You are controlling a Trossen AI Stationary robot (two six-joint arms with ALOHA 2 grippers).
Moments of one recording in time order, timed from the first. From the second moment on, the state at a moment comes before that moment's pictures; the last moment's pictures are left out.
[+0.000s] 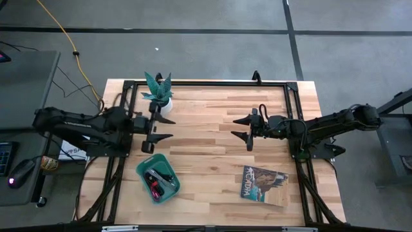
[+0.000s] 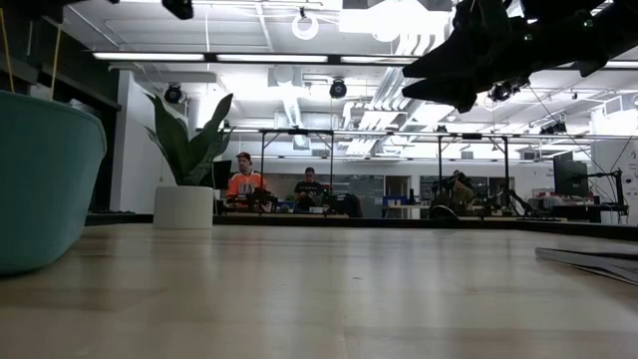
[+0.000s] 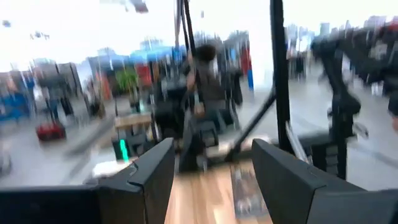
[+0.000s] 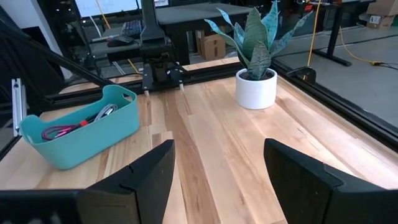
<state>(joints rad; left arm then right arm) 0.07 0.73 0.48 0.36 0.07 0.16 0.03 1.07 0.40 0.49 0.21 0.14</state>
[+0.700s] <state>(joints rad) 0.08 0.53 0.18 0.59 -0.04 0.04 0.03 1.07 0.40 0.49 0.21 0.15</state>
